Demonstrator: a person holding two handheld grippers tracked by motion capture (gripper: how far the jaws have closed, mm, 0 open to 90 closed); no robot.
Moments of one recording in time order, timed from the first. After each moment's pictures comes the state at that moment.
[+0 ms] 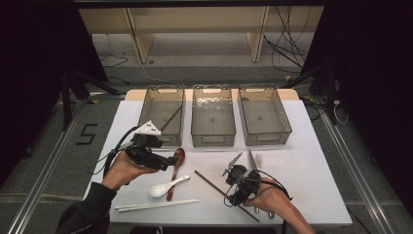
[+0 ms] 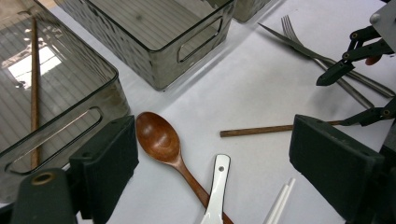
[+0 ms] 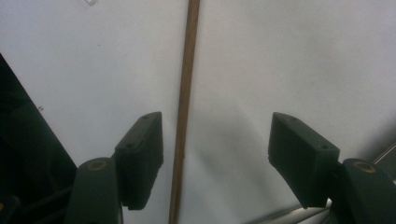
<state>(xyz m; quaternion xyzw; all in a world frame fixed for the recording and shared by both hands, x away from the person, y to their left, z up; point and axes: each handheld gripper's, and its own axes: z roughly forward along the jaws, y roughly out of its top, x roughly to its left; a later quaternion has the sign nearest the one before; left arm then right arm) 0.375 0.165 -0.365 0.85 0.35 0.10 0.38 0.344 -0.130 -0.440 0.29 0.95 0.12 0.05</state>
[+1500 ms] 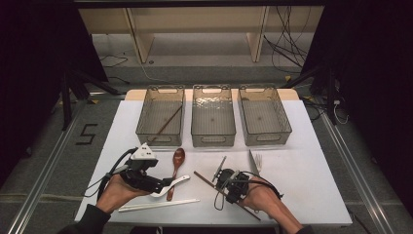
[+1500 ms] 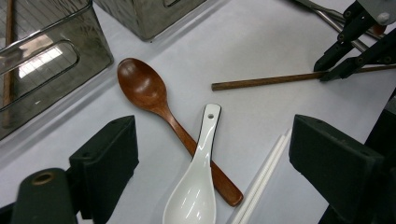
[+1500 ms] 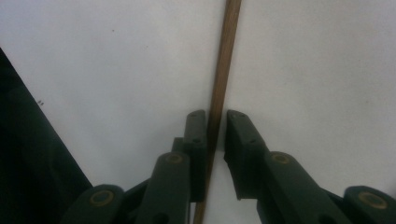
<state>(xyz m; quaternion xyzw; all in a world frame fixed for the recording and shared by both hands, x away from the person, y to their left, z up) 0.338 0.178 -0.401 0.86 0.35 0.10 0.36 0.348 -0.103 -0.456 0.25 0.97 0.06 0.02</state>
